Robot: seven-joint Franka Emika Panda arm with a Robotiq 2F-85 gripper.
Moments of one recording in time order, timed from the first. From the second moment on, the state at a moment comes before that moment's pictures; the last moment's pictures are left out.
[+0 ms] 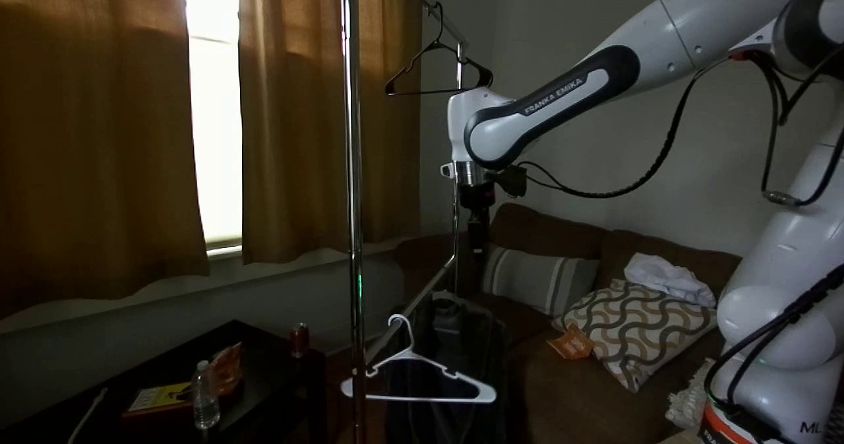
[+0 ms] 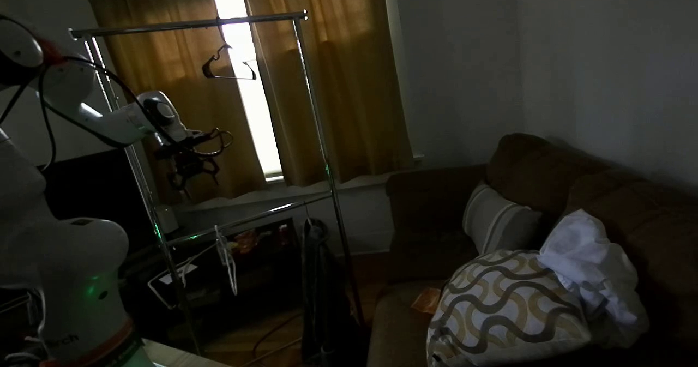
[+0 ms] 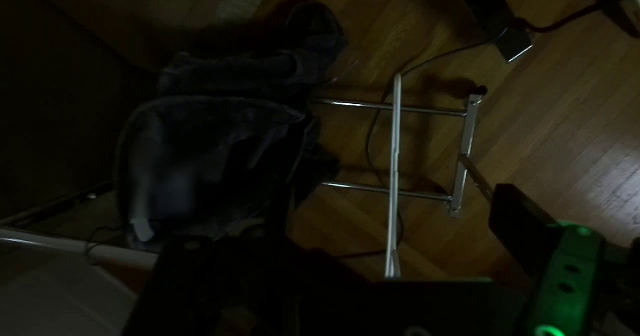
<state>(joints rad) 0.24 -0.26 0.26 -2.29 -0.19 2.02 -0.32</state>
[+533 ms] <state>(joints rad) 0.24 -0.30 0.26 -2.30 -0.21 2.02 -0.29</state>
